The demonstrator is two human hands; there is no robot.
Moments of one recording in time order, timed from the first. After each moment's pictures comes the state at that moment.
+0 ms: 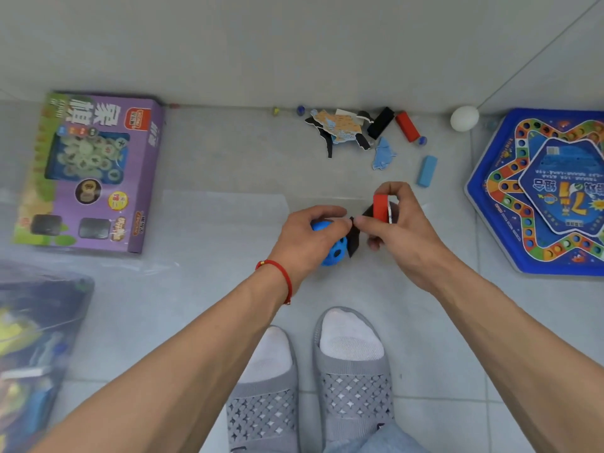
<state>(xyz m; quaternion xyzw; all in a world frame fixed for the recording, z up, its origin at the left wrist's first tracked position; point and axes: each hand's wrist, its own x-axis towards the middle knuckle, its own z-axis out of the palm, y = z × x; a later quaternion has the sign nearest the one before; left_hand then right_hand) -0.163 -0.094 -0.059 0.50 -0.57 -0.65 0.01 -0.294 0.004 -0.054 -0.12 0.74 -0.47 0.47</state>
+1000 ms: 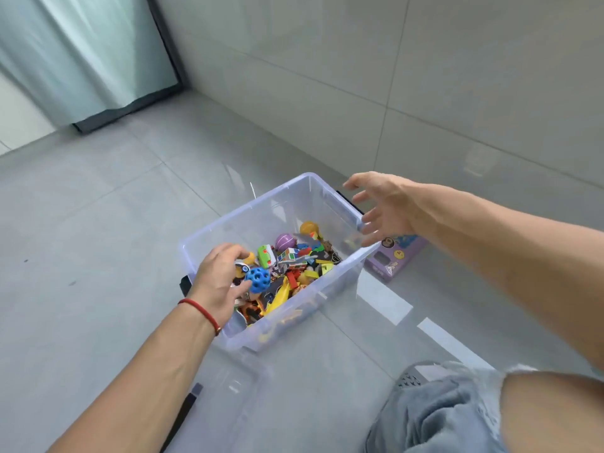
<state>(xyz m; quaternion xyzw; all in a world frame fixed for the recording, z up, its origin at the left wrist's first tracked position) 0.321 -0.058 0.251 0.68 -0.19 -0.53 0.47 0.085 -0.172 0.288 -0.34 0.64 -0.18 0.66</state>
